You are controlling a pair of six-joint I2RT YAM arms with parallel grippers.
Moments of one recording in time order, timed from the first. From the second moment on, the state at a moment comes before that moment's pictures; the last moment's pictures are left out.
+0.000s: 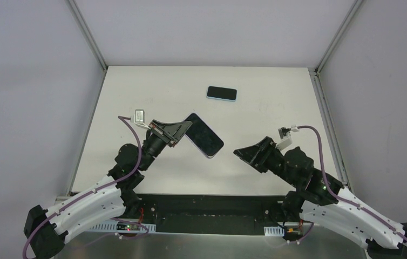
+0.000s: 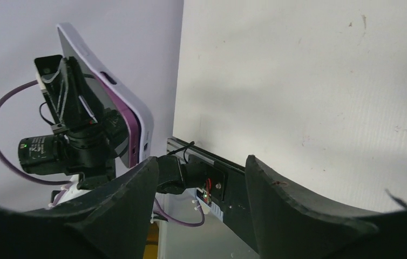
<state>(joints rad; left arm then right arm) -0.80 0.66 0.39 0.56 -0.16 -1.20 1.00 0.46 0.61 -0.45 0.20 1.21</state>
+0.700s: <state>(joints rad) -0.80 0.66 0.38 0.56 -0.24 -1.20 1.00 0.61 0.54 -0.10 0.10 1.34</state>
